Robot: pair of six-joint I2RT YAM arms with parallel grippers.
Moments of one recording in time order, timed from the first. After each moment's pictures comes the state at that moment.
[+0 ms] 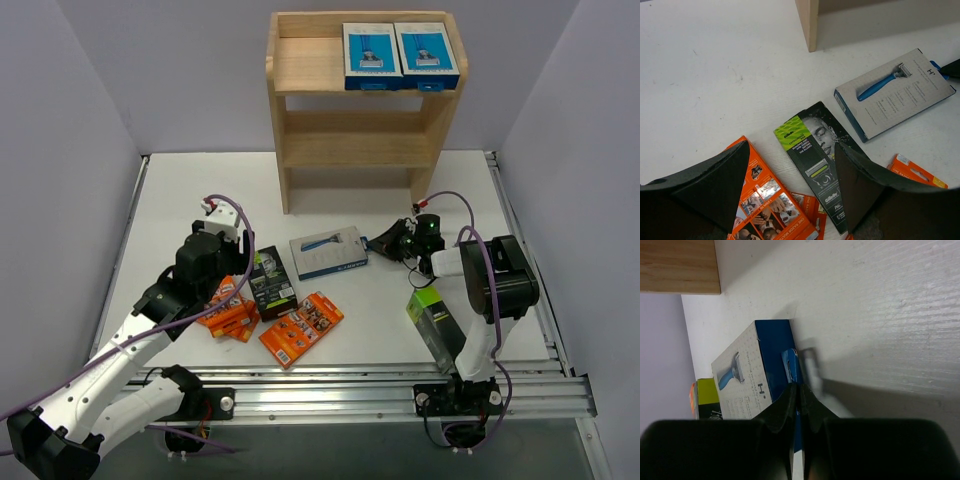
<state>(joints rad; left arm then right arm) -0.59 0.88 0.81 -0.31 -0.35 -0.12 0.16 1.86 0.72 0.57 -0.47 0.87</state>
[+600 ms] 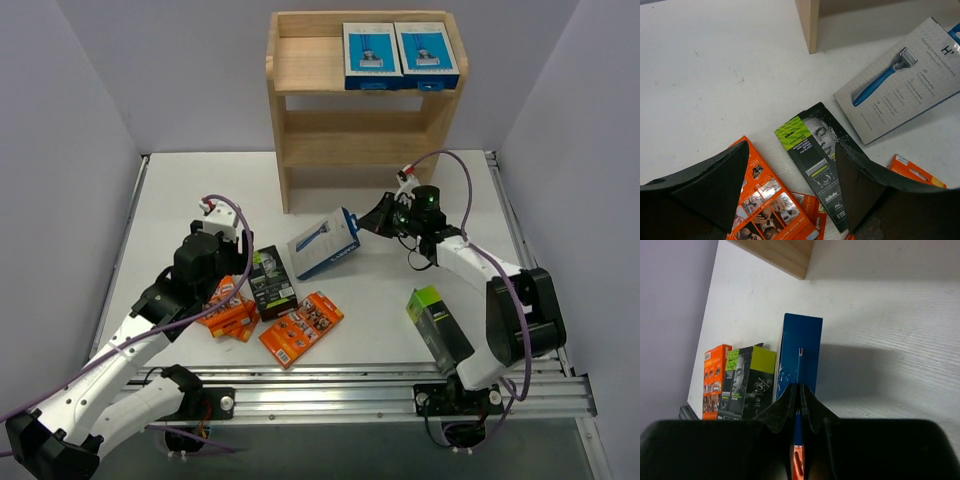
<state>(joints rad) -0.59 0.87 0.82 -0.32 -0.36 -0.12 0.25 1.57 0.88 0.23 -0.49 0.64</state>
